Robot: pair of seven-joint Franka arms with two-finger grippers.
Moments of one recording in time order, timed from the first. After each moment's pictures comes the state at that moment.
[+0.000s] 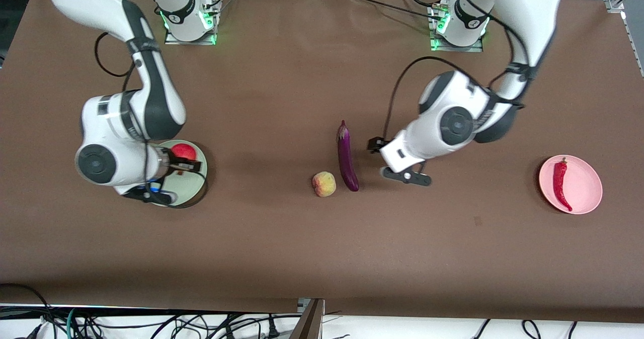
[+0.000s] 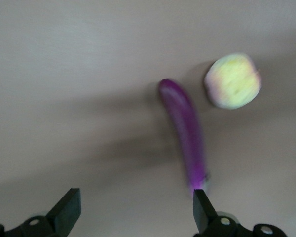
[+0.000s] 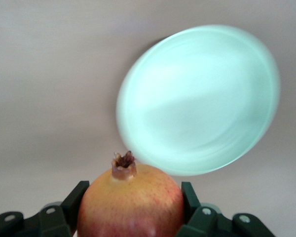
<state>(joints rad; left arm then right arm) -0.10 0.55 -0.46 -1.67 -0.03 2.14 -0.40 0.31 0.56 -0.20 -1.51 0.10 1.75 0.20</state>
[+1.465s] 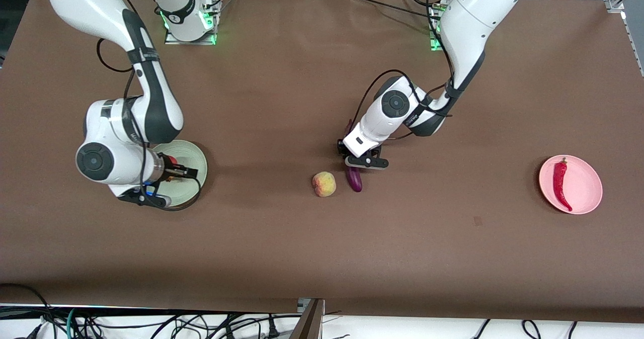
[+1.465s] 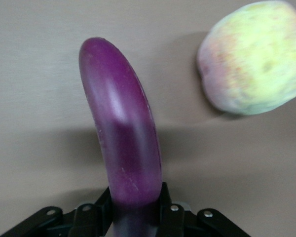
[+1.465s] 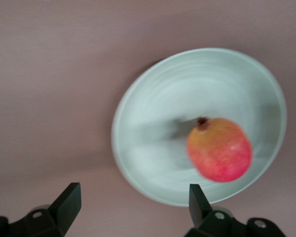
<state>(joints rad) -0.27 0.66 -0.38 -1.86 0.12 2.58 -0.63 0.31 0.56 -0.13 -1.58 0.12 1.92 0.38</state>
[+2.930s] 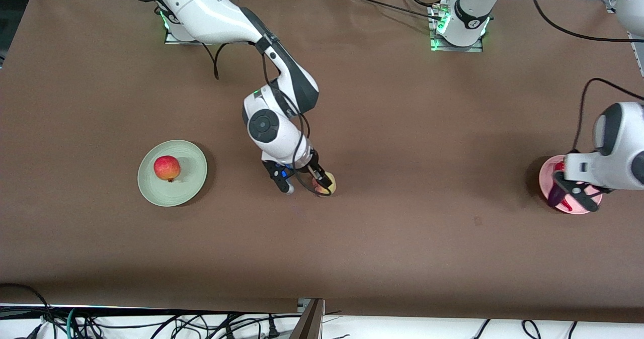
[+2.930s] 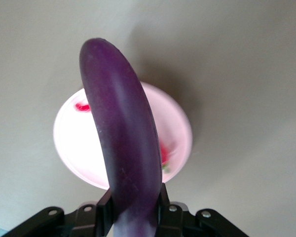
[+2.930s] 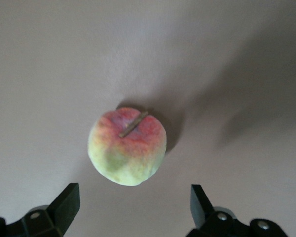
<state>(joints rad) 0.54 0.57 -0.33 -1.59 0.58 1.94 0.92 0.68 0.86 -0.02 -1.29 0.33 2.35 1.39</state>
